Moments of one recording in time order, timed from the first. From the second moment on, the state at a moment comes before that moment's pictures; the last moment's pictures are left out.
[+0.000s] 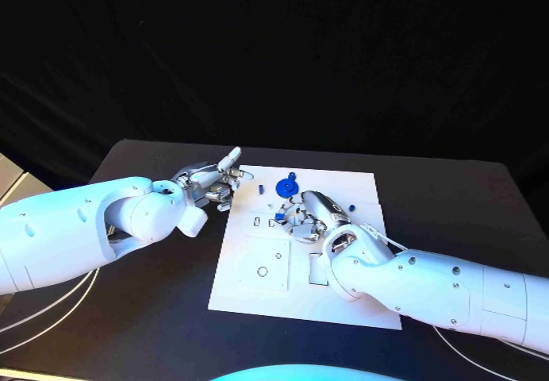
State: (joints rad) left arm 1.20 -1.00 -0.02 1.60 -0.04 -0.20 0.05; left_hand 1.13 0.29 -0.39 0.29 0.05 0.77 0.20 0.39 0.27 0.90 0.12 1.11 0.65 1.46 0.05 1.52 1.31 0.12 1.16 0.15 1.32 0.88; right arm 1.09 -0.50 -0.16 1.46 -1.31 -0.76 -0.28; right_hand 1.28 -0.15 0.54 0.05 0.06 0.99 0.08 0.40 0.44 1.47 0.00 1.42 1.31 1.47 -0.07 1.55 1.31 0.02 1.47 0.03 1.53 1.31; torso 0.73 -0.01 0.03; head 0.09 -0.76
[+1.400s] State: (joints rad) left arm 1.20 -1.00 -0.02 1.60 -0.06 -0.18 0.04; left_hand 1.14 0.29 -0.39 0.29 0.05 0.77 0.20 0.39 0.27 0.90 0.13 1.11 0.65 1.46 0.05 1.52 1.31 0.12 1.16 0.15 1.31 0.88; right arm 1.09 -0.51 -0.16 1.48 -1.41 -0.68 -0.34; right_hand 1.24 -0.18 0.52 0.07 0.06 0.98 0.08 0.40 0.43 1.46 0.00 1.41 1.31 1.46 -0.07 1.55 1.31 0.02 1.46 0.03 1.52 1.31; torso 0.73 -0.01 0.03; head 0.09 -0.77
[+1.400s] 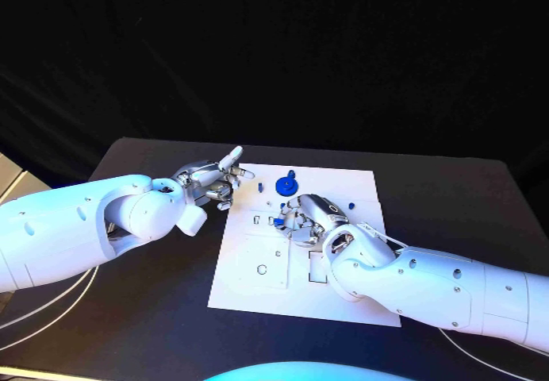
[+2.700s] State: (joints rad) left arm 1.20 -1.00 -0.02 1.59 -0.07 -0.17 0.03; left_hand 1.15 0.29 -0.39 0.29 0.05 0.77 0.20 0.39 0.27 0.90 0.13 1.11 0.65 1.46 0.05 1.52 1.31 0.12 1.16 0.15 1.31 0.88; right arm 1.09 -0.53 -0.17 1.50 -1.47 -0.67 -0.36; right_hand 1.21 -0.22 0.46 0.10 0.06 0.97 0.09 0.40 0.42 1.45 0.01 1.40 1.31 1.47 -0.06 1.55 1.31 0.02 1.46 0.04 1.52 1.31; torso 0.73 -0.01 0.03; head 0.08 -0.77
